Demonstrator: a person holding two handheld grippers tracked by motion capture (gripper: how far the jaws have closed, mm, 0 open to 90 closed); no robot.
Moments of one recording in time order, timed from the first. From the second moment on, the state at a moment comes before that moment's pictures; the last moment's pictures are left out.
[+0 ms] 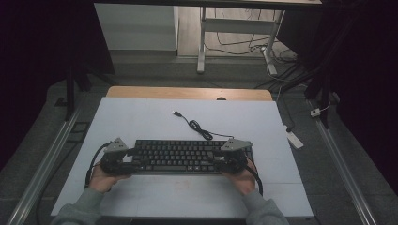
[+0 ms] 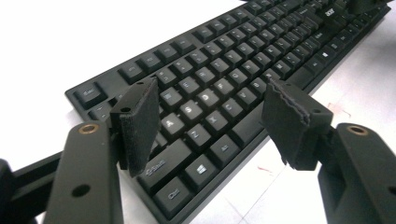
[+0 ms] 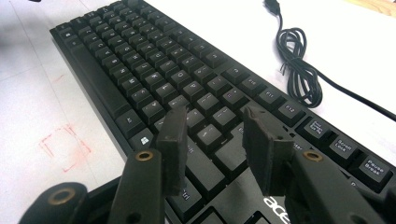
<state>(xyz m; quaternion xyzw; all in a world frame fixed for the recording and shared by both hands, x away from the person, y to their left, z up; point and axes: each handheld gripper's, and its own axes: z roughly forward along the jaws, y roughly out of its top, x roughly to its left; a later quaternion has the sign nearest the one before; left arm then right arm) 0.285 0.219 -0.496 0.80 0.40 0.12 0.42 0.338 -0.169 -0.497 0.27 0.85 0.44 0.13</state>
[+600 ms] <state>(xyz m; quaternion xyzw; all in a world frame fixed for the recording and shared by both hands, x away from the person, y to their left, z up) 0.302 0.171 -0.486 0.84 0.33 0.08 0.42 0.338 -0.171 -0.495 0.27 0.84 0.44 0.14</state>
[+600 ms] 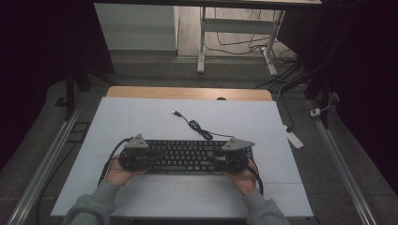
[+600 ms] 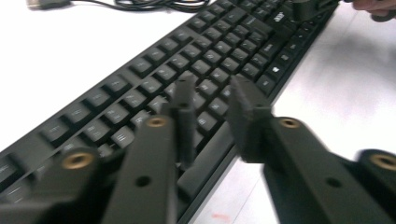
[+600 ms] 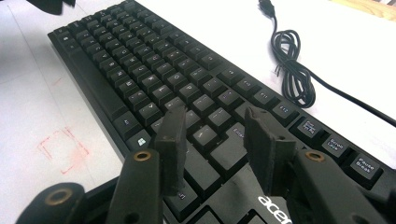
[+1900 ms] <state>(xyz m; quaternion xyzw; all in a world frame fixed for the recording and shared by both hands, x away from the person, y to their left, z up) 0.306 0.133 -0.518 0.88 0.31 0.07 0.35 0.339 -0.166 -0.499 0.27 0.85 0.43 0.14</state>
